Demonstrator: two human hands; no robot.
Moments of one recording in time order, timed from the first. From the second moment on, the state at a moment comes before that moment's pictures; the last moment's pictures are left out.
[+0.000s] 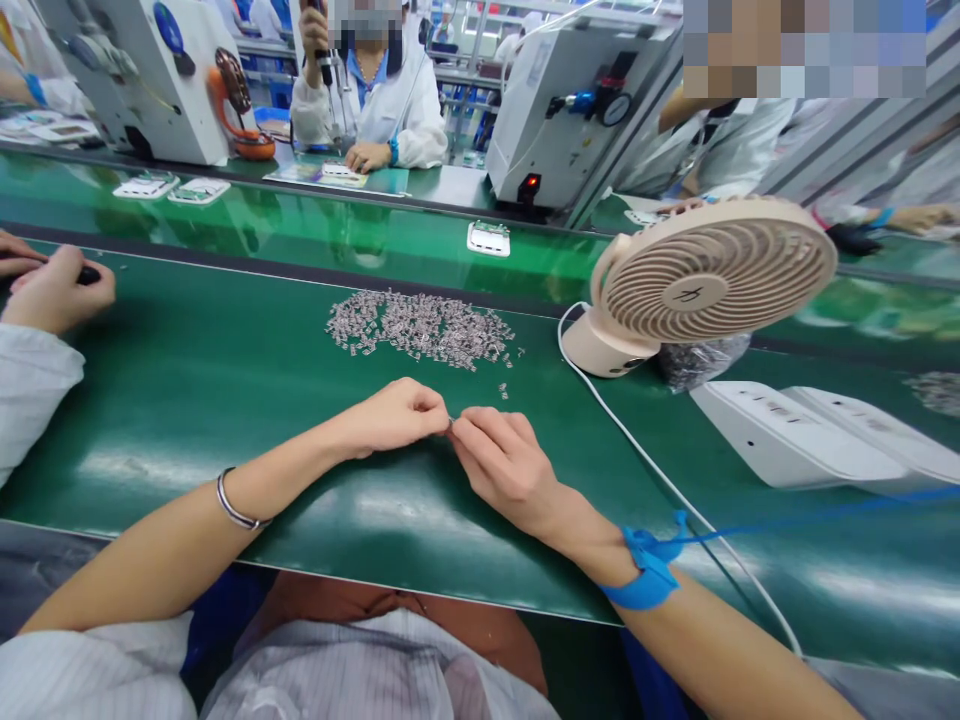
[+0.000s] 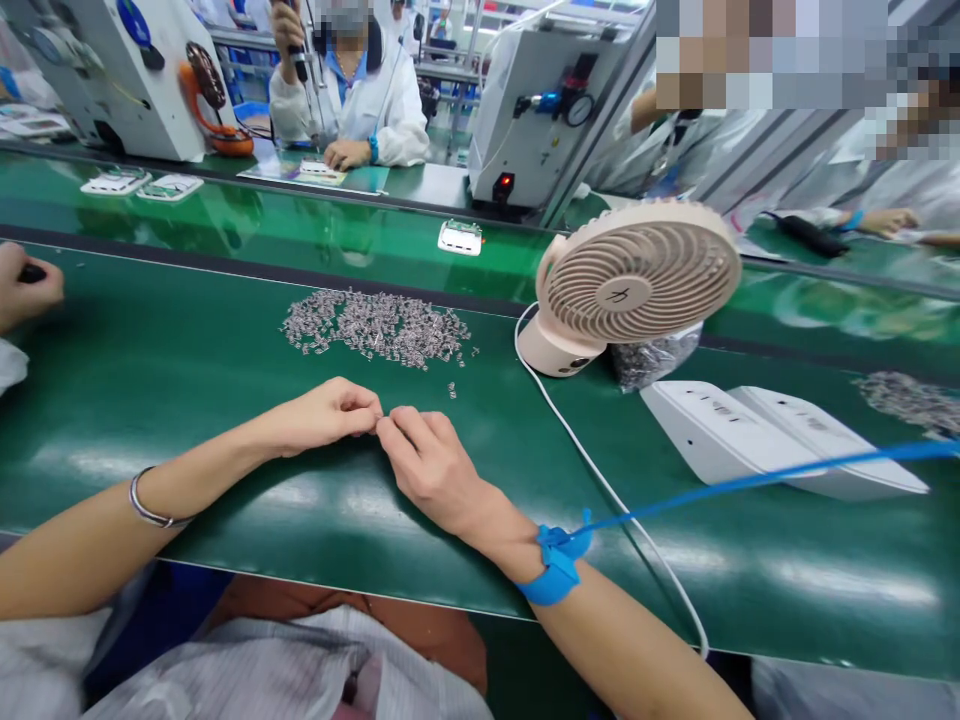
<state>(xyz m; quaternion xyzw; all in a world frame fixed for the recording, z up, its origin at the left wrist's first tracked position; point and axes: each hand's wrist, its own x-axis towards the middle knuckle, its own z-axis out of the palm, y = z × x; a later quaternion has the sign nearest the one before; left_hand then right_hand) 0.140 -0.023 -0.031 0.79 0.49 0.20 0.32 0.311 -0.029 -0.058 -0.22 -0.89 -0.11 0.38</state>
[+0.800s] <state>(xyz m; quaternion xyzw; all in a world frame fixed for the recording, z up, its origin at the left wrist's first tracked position) 0.148 -0.040 -0.047 0.84 0.38 0.32 -0.20 0.315 -0.016 -0.039 -0.36 -0.44 0.79 0.23</state>
